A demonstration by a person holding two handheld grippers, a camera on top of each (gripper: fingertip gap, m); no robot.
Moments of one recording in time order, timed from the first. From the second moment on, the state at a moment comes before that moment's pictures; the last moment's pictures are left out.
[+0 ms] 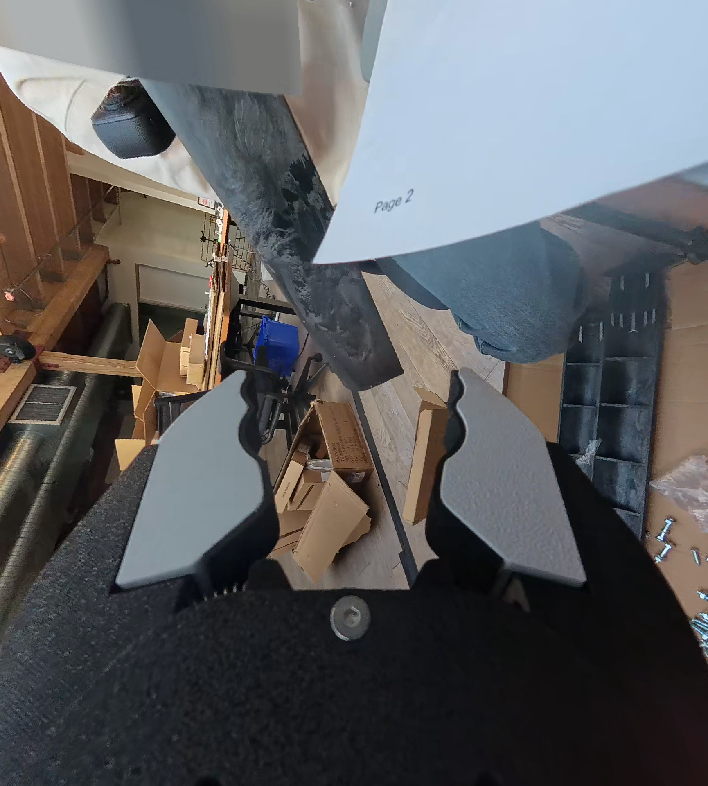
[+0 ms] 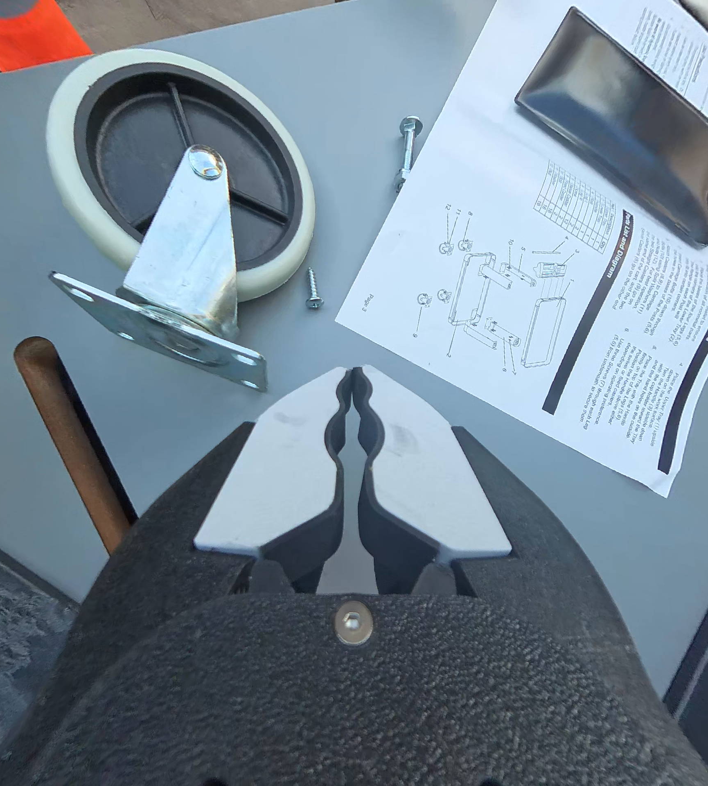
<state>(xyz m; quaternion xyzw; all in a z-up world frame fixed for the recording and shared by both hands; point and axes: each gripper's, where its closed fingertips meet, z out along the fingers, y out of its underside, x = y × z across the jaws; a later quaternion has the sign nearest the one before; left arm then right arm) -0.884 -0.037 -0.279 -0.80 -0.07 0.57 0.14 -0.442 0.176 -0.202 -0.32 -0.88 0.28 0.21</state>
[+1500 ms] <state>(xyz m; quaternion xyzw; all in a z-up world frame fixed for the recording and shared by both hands) -0.467 -0.083 -0.197 -0.81 -0.13 0.51 0.27 -0.393 0.221 -0.202 -0.32 -0.86 0.37 0.14</state>
